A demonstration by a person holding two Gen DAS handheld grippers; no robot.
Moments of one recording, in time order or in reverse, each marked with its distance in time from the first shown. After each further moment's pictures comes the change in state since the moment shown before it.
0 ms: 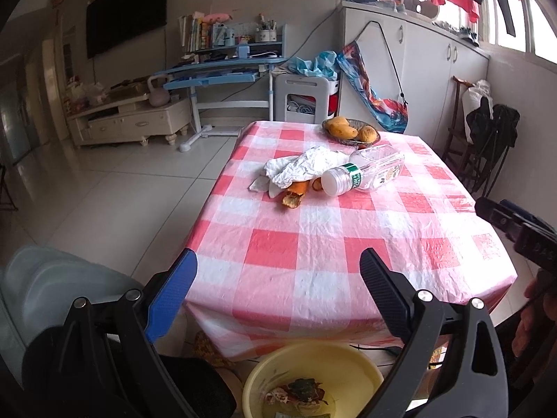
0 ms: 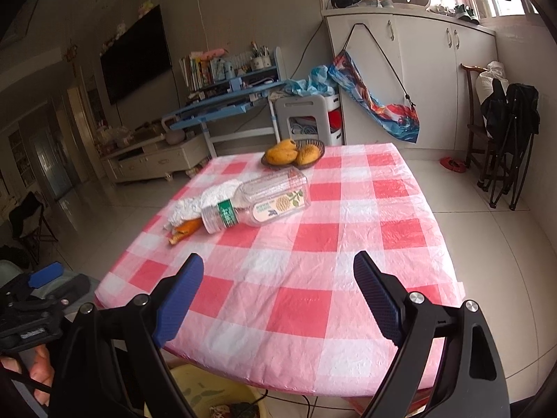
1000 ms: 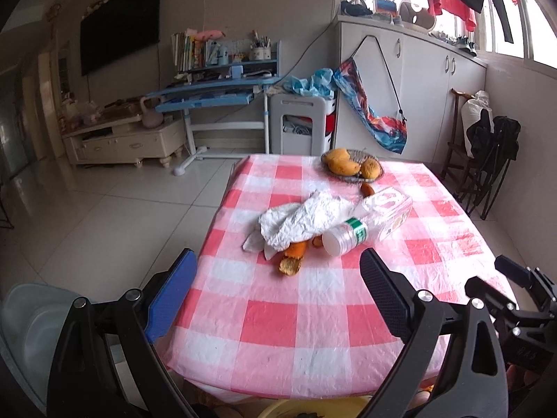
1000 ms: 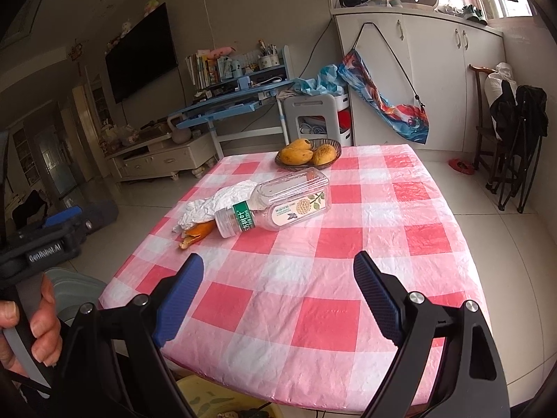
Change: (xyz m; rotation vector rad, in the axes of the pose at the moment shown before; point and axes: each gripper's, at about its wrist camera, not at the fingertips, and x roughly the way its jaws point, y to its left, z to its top) left arm 0.038 -0.001 0.060 0.011 -0.054 -0.015; right arm 0.019 0.022 0.003 -0.011 0.006 0.019
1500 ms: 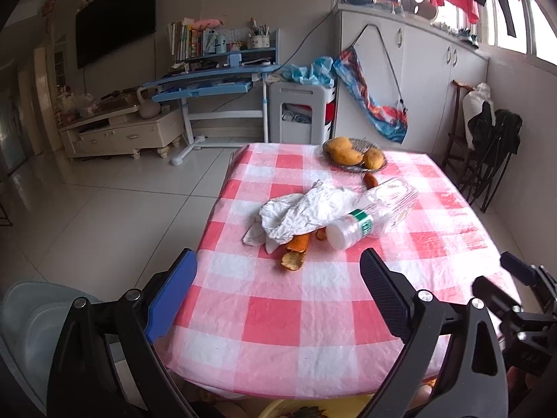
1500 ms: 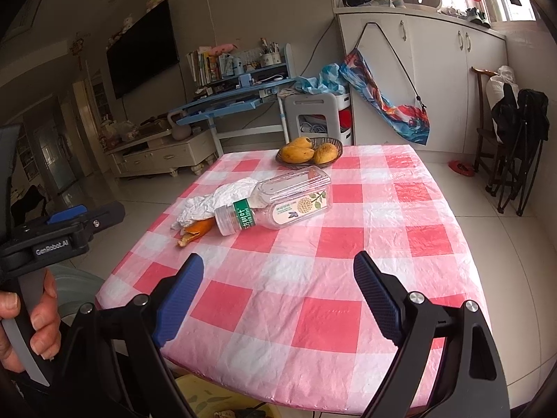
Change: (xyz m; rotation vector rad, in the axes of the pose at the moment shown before) left arm 0.017 0.004 0.006 0.012 0.048 0.002; right arm 0.002 0.003 0.000 -0.013 0.005 -0.007
